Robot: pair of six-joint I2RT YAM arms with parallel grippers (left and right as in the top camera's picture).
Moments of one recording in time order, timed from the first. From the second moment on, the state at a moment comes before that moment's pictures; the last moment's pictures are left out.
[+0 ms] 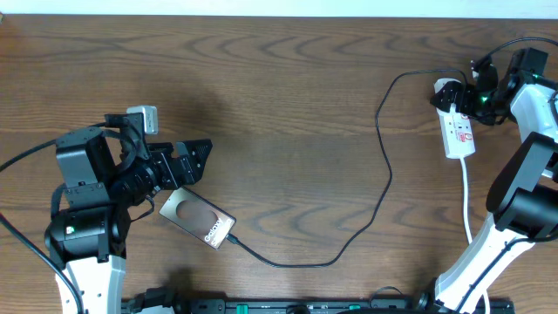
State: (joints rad) left arm 0.17 0.94 0.94 -0.72 0.66 -0.20; right arm -0.38 2.18 1.66 -0.76 -0.46 -0.12
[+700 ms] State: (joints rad) left arm 0.17 0.94 0.94 -0.72 0.66 -0.20; right arm -0.38 2.19 1.72 -0.86 -0.41 -0.11
